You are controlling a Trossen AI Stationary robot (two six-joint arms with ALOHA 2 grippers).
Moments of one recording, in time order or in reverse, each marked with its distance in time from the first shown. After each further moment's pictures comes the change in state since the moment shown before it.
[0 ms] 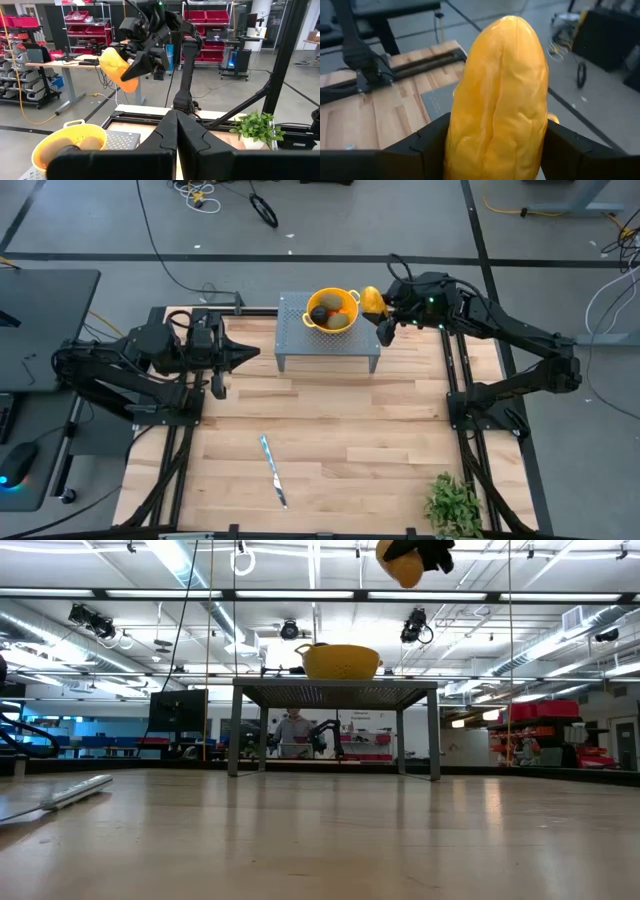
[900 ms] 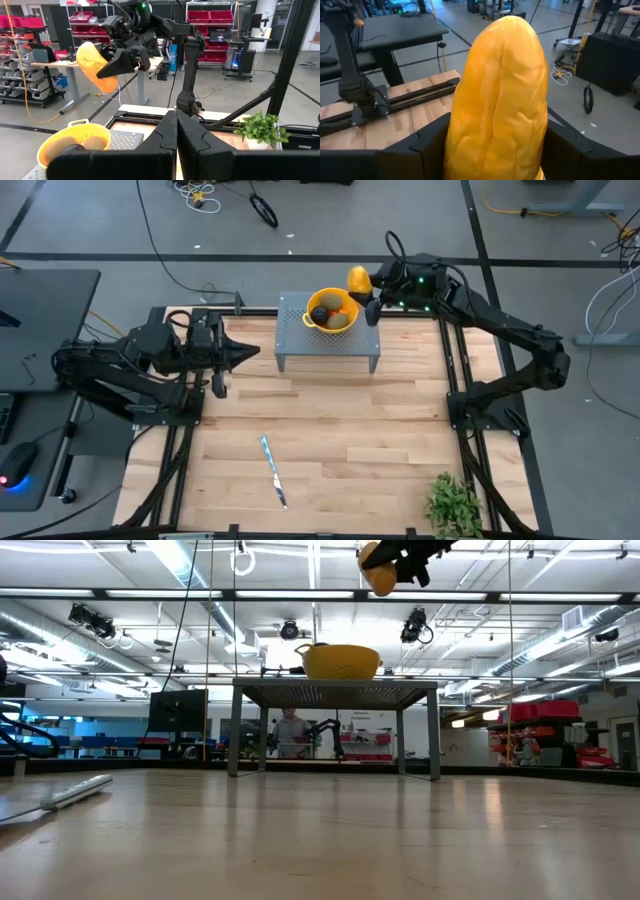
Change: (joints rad) left arm 0.000 0.000 0.000 0.001 -0.019 0.000; right arm -0.140 0.103 0.000 0.254 -0.159 -0.043
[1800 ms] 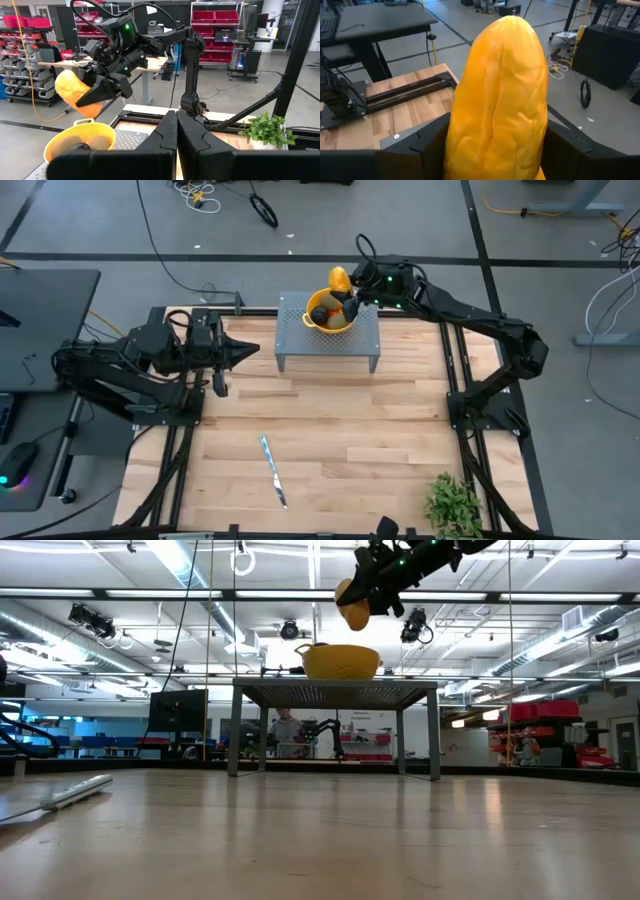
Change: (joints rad) left arm 0.000 0.000 0.000 0.000 -0.026 0.000; right arm -0.032 0.193 0.000 0.165 0.002 -0.008
